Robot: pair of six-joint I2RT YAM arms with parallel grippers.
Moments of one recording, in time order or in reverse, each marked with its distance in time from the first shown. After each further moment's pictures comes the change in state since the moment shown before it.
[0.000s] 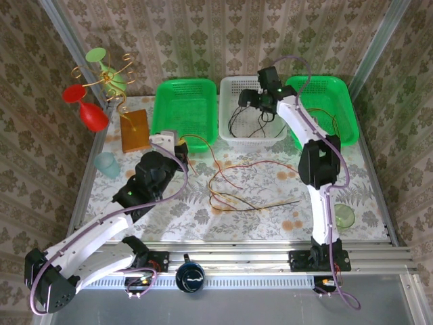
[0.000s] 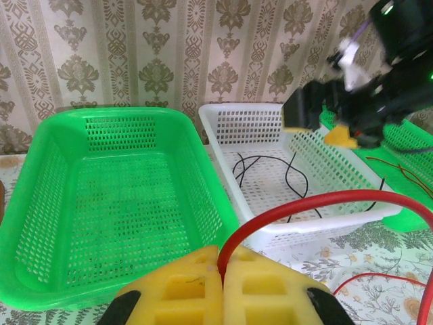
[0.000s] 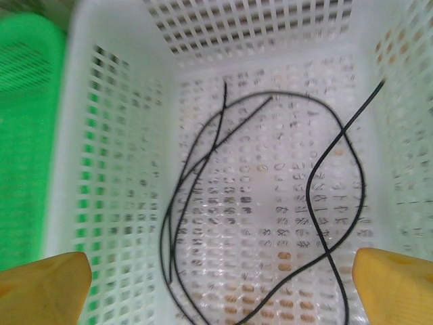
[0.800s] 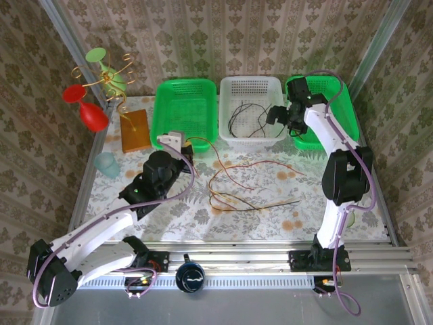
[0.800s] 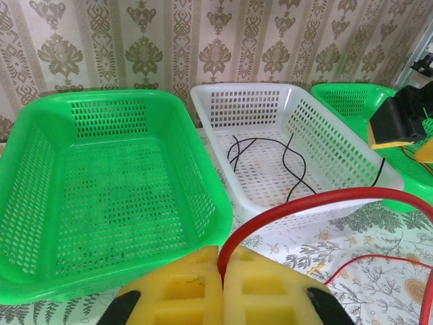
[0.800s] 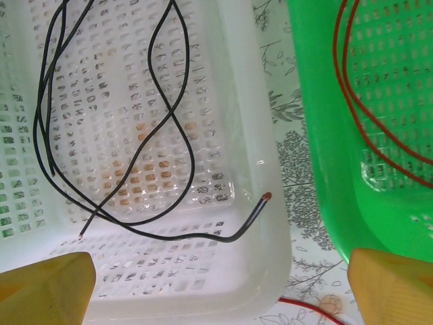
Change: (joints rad) left arm -0.024 0.062 0.000 0.008 -0.001 0.000; right arm -0.144 -0.295 -0.425 -0.134 -0.027 -0.008
